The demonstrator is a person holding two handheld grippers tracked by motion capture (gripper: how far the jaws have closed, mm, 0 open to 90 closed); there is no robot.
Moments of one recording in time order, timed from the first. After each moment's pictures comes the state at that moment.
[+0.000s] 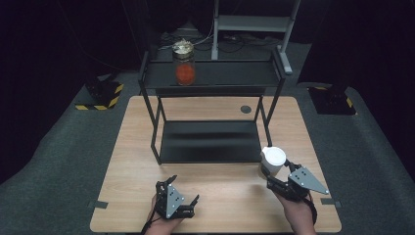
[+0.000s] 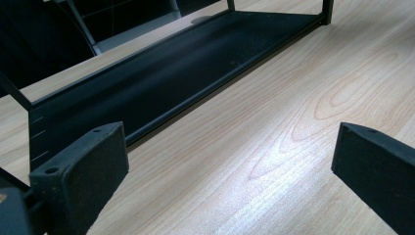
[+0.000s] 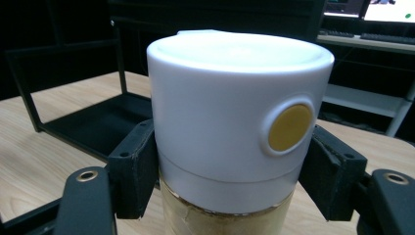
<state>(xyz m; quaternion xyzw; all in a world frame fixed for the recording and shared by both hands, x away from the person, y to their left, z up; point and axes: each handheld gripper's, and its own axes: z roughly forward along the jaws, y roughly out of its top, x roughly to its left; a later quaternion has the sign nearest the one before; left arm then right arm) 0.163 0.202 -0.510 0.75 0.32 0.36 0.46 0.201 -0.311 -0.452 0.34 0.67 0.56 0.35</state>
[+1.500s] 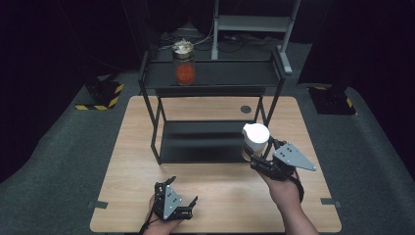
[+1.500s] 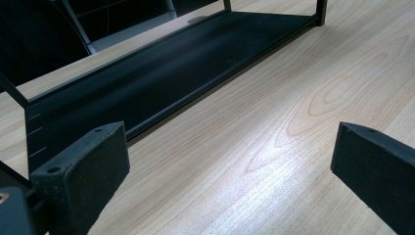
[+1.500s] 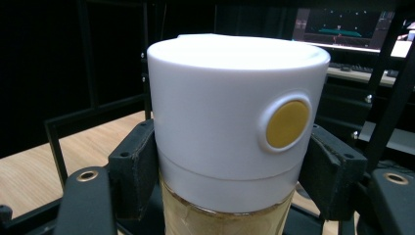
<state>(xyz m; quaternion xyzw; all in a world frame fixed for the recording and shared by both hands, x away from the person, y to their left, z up) 0.161 0.210 -0.509 0.75 0.32 0.35 0.47 0.230 -0.267 -0.391 0.30 0.66 0.59 0.35</state>
